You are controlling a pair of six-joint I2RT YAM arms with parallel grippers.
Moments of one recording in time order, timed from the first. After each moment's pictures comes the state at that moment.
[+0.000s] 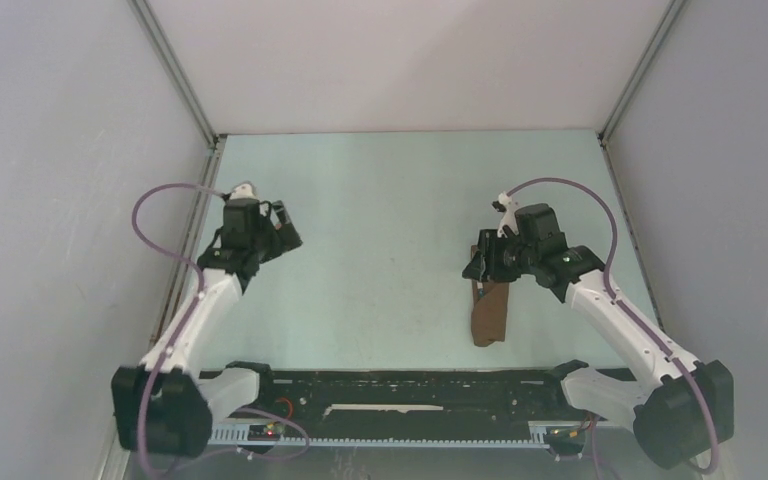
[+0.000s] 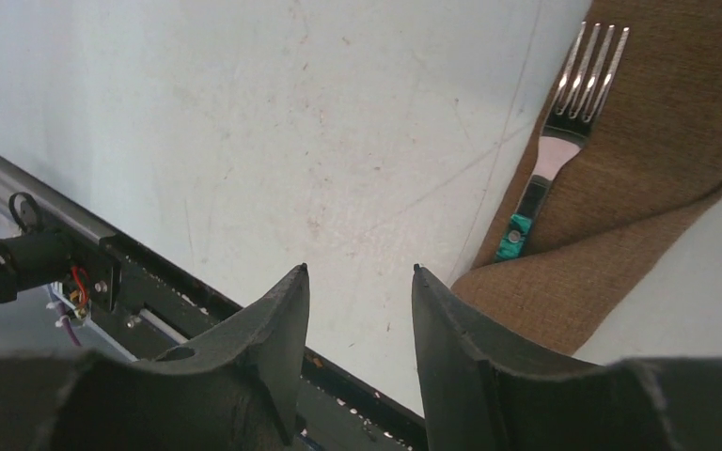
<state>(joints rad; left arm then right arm) -0.16 1.02 0.76 -0.38 -0.08 -0.44 0.38 1.08 0.83 -0.56 -0.31 0.37</state>
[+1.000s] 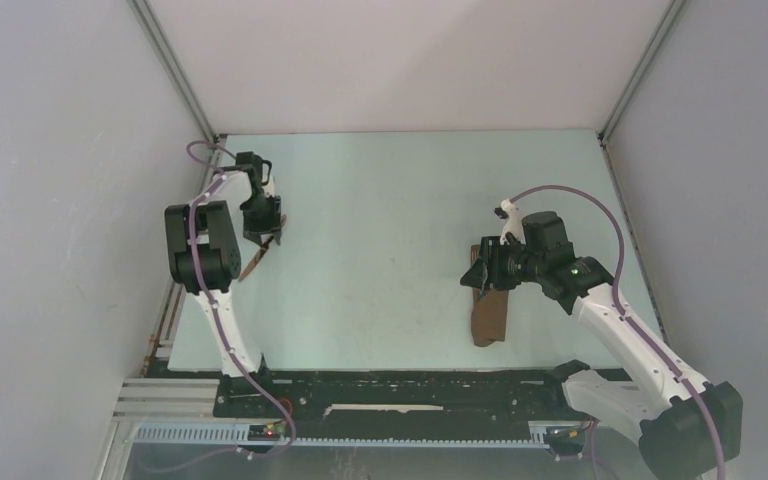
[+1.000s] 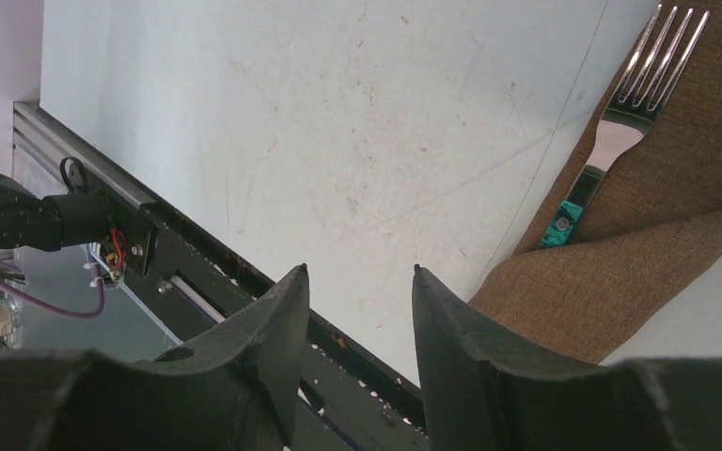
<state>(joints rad) 0.10 2.06 1.52 -0.82 -0.02 -0.02 0.37 0.99 0.78 -0.54 -0.43 0.37</state>
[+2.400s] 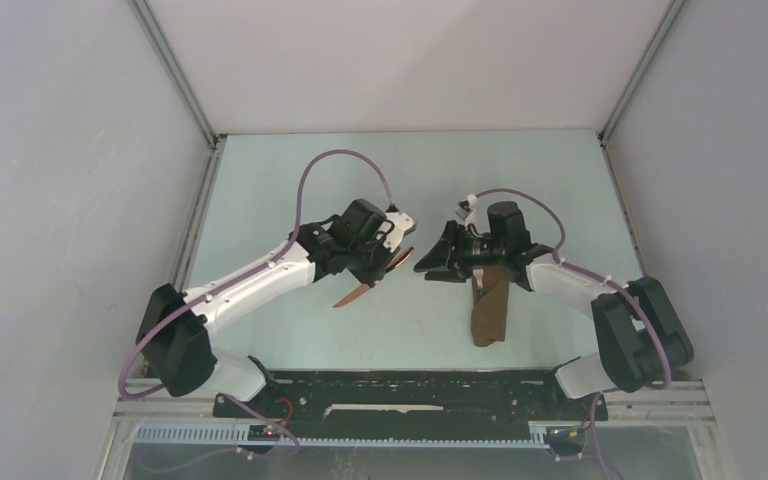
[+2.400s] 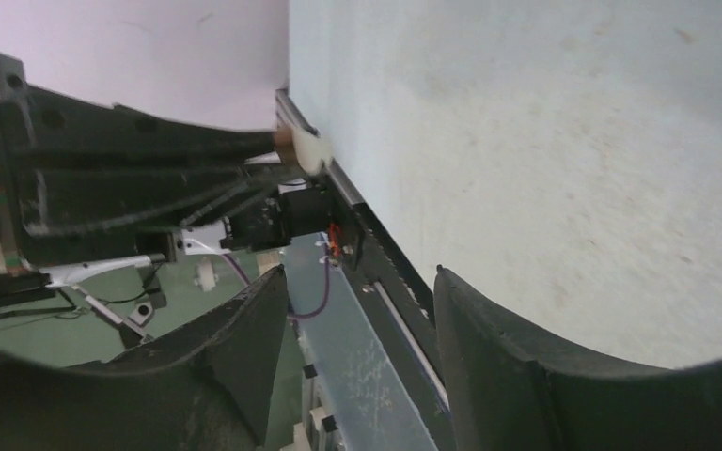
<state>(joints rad) -0.77 1.42 1.12 -0.64 0.08 0.02 0.40 1.43 0.71 0.12 -0.86 0.87</state>
